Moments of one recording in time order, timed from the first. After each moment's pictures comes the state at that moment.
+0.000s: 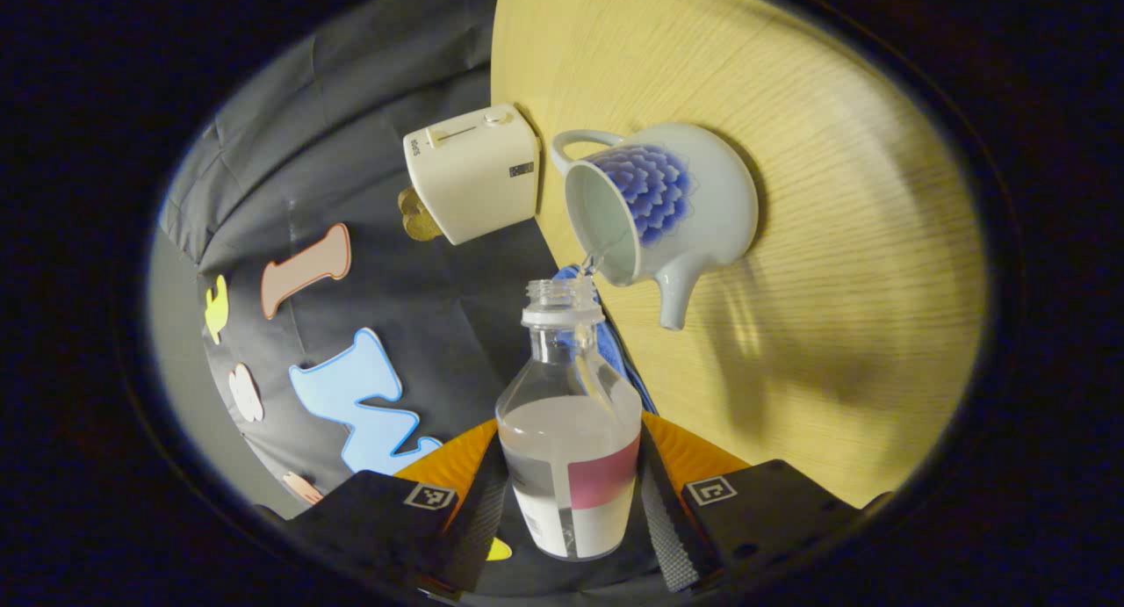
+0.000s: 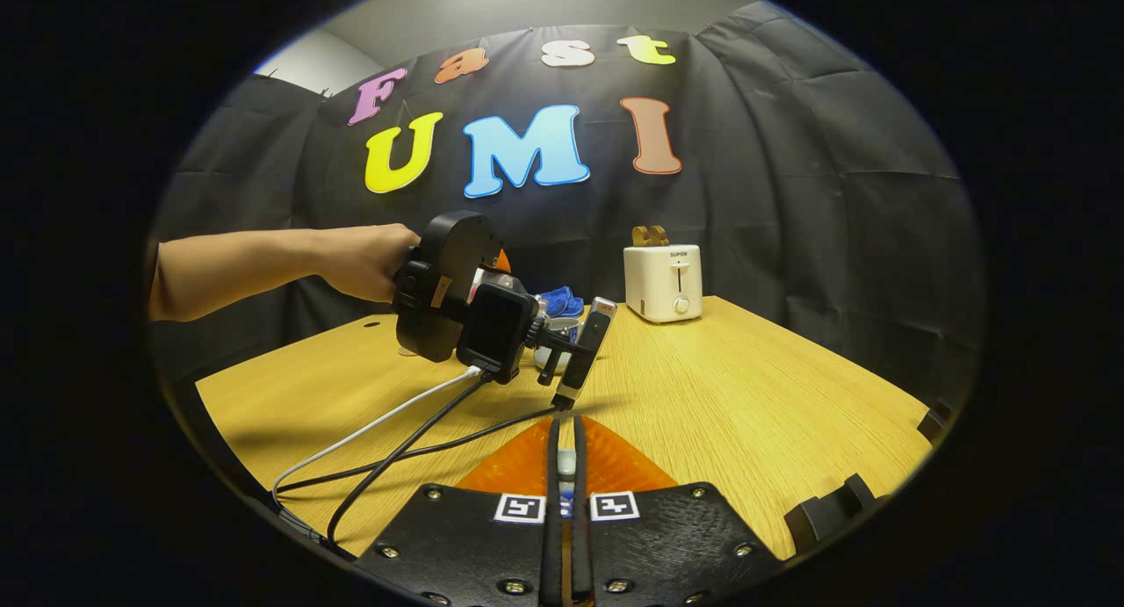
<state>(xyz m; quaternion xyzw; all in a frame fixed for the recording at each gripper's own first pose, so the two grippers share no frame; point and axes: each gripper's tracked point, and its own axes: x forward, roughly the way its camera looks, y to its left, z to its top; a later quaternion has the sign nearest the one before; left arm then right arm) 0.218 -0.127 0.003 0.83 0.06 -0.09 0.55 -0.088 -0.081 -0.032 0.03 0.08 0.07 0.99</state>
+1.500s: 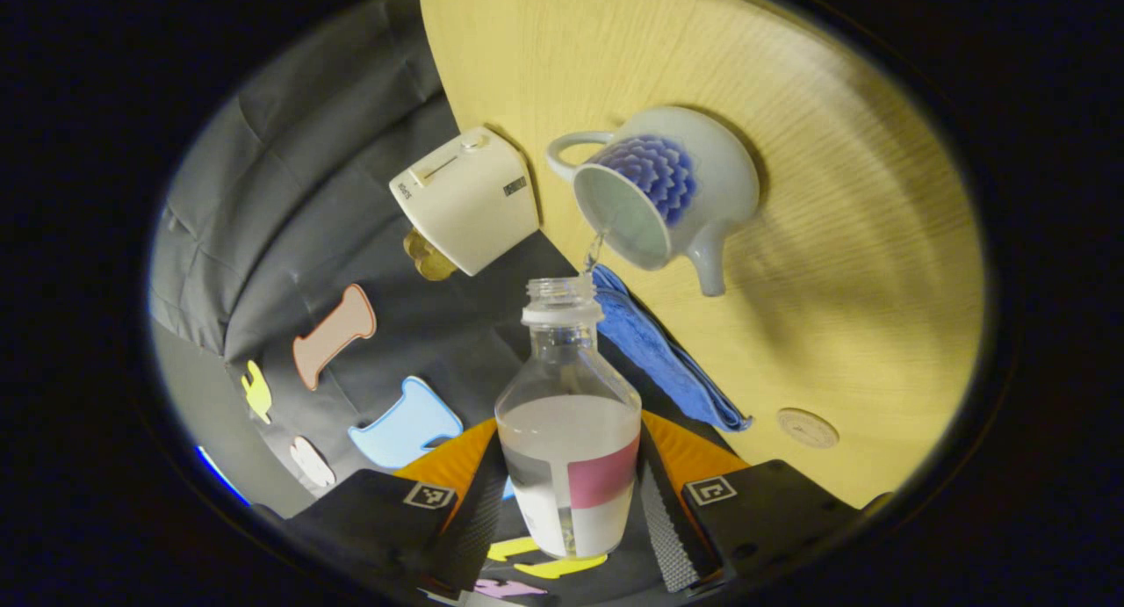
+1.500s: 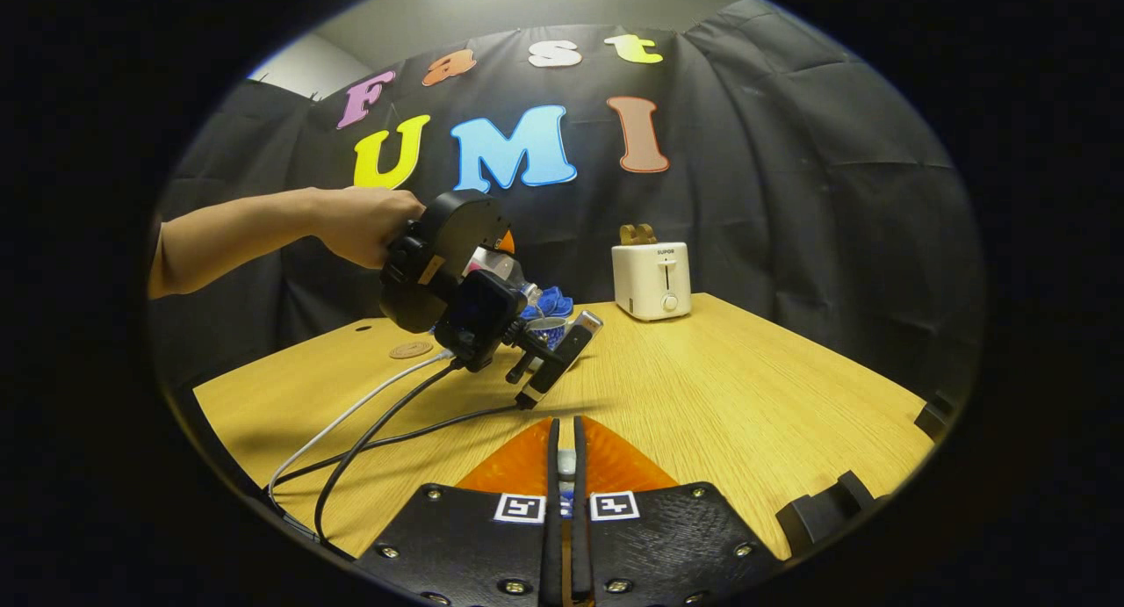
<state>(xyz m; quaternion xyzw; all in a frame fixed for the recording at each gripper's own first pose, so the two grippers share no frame) 0.224 -0.146 0.036 0.90 0.02 -0.08 0.44 -0.090 -0.089 -0.031 0.04 0.07 0.05 1.00</state>
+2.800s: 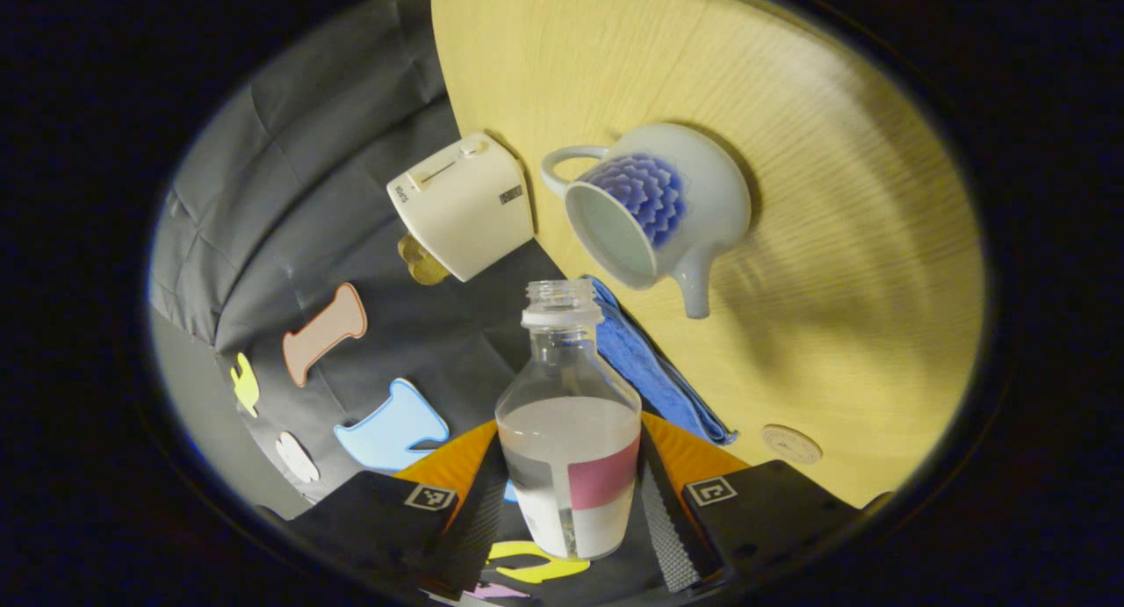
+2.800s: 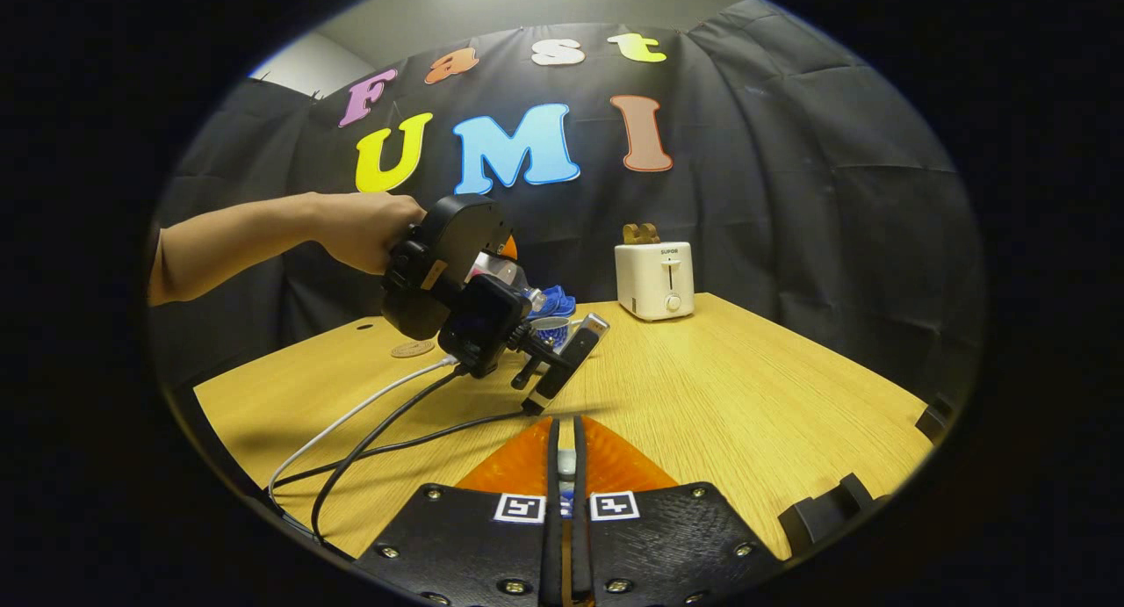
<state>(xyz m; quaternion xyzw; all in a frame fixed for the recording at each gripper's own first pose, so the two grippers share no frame) 0.222 -0.146 0.020 0.88 0.02 -0.10 0.47 -0.088 -0.086 -0.031 0.04 0.08 0.06 0.99</state>
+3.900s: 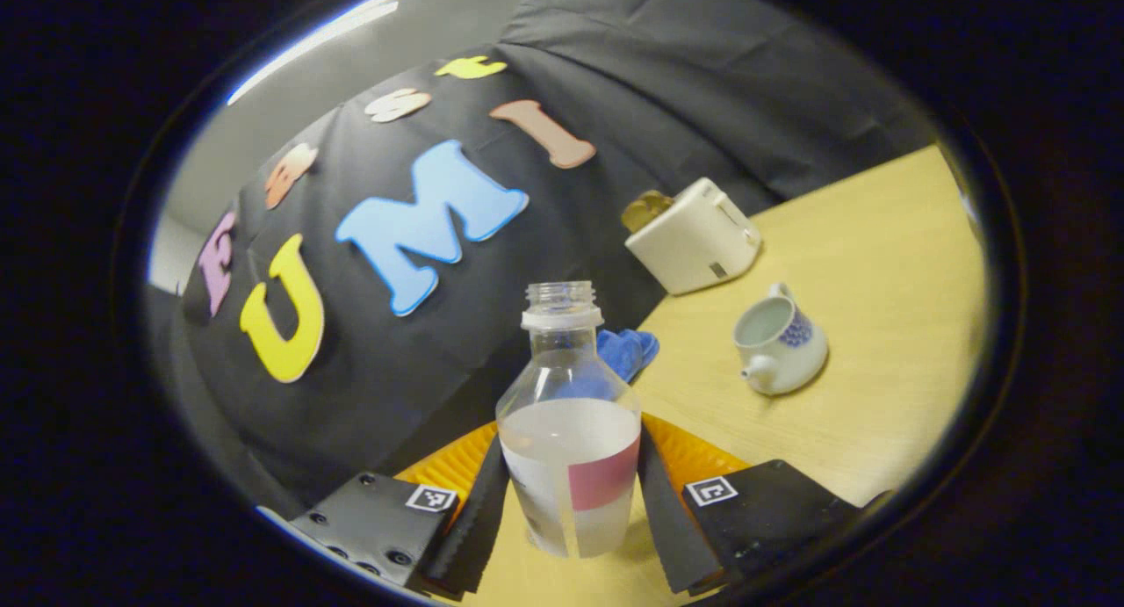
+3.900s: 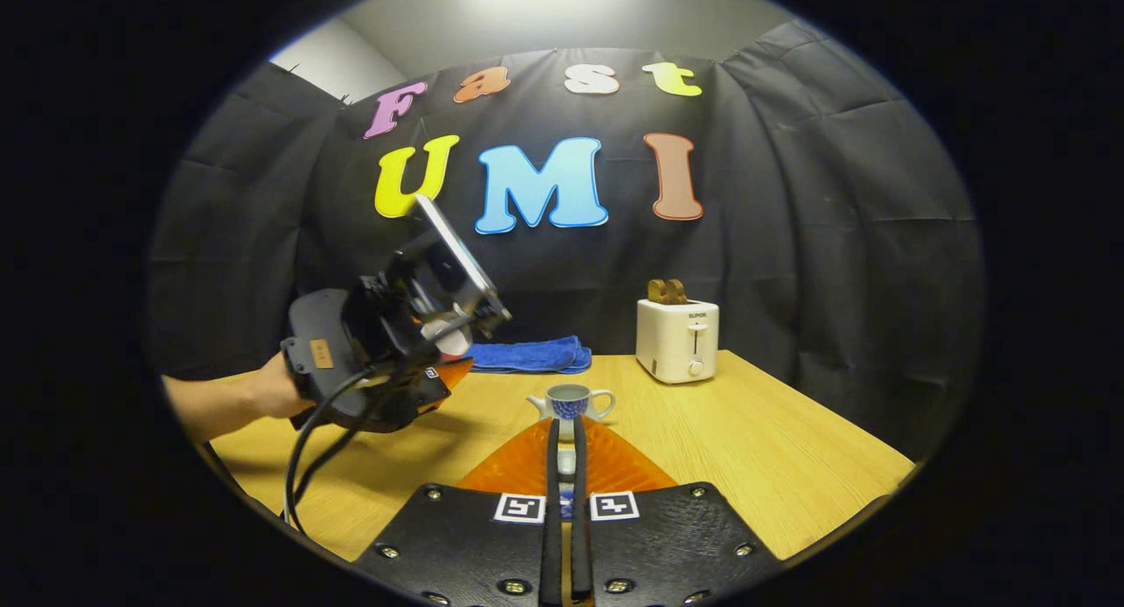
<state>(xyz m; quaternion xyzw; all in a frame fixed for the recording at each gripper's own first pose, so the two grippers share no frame) 0.162 -0.045 0.043 0.30 -0.01 -0.10 0.95 -0.032 -0.058 0.036 0.00 0.01 0.09 1.00</state>
